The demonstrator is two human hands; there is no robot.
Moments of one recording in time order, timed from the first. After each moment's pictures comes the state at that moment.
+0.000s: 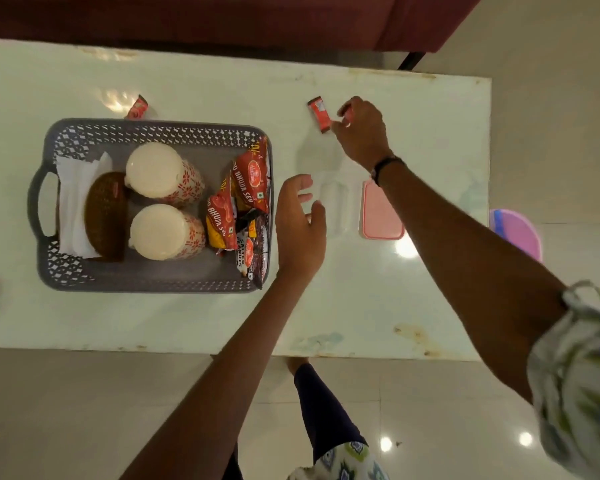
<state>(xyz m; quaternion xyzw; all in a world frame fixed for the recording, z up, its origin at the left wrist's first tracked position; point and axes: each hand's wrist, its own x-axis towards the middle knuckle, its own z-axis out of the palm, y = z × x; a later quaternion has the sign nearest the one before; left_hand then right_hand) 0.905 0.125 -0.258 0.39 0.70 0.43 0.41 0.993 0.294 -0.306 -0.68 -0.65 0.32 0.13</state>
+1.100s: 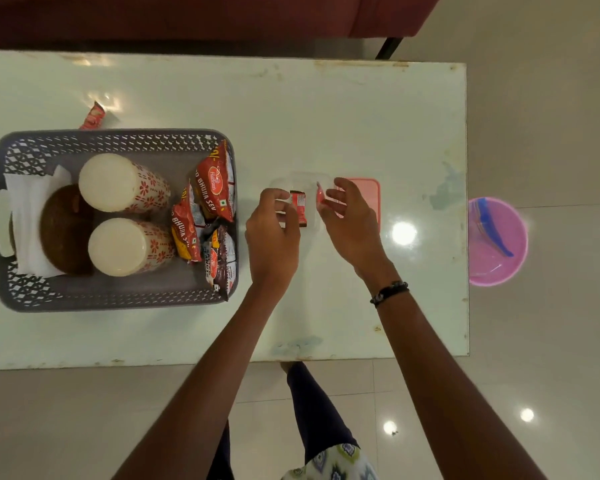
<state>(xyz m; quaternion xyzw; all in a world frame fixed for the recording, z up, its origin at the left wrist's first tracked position) 0.919 0.132 -0.273 0.46 0.76 0.34 0.32 1.027 0.159 -0.256 -0.71 -0.44 0.52 0.20</state>
